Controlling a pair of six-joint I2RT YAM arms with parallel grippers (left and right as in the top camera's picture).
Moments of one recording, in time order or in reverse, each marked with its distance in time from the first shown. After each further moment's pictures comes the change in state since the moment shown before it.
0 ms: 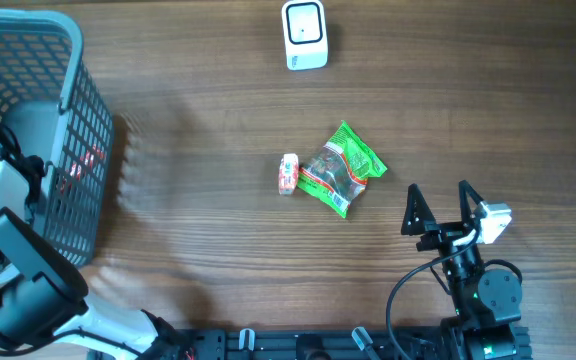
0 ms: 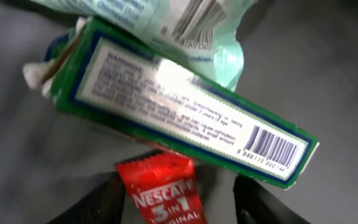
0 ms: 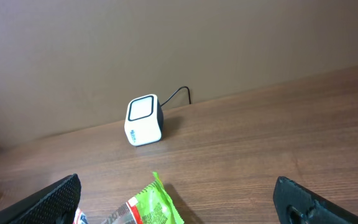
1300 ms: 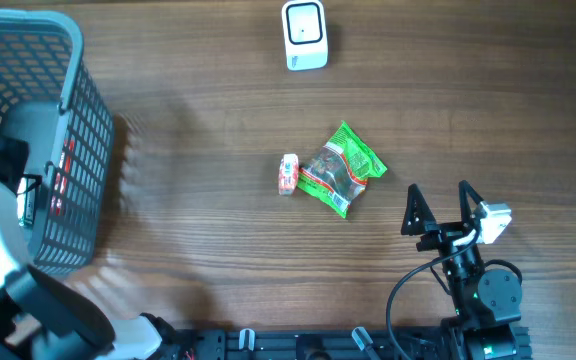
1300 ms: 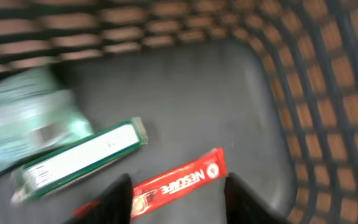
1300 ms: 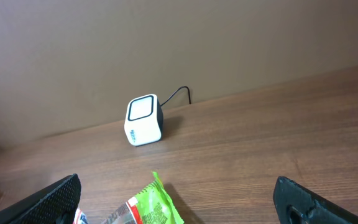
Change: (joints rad) left arm 0.016 -0.240 0.033 0.070 0.153 0.855; right arm 0.000 0.000 0.000 0.000 0.000 0.000
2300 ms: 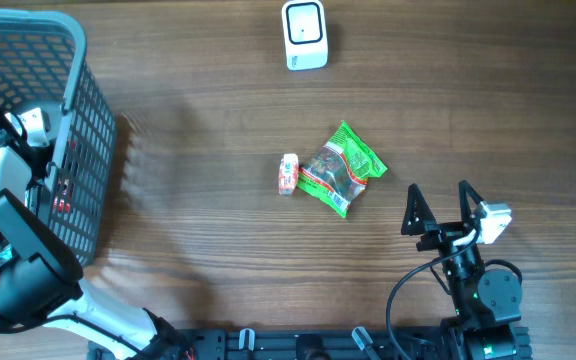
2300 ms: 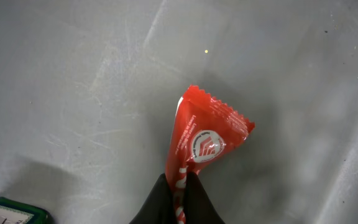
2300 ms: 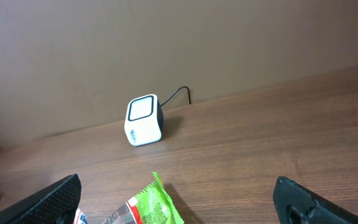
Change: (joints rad) left arm -0.056 0.317 0.050 -0.005 0.162 0.745; right arm 0.000 0.000 0.000 0.000 0.000 0.000
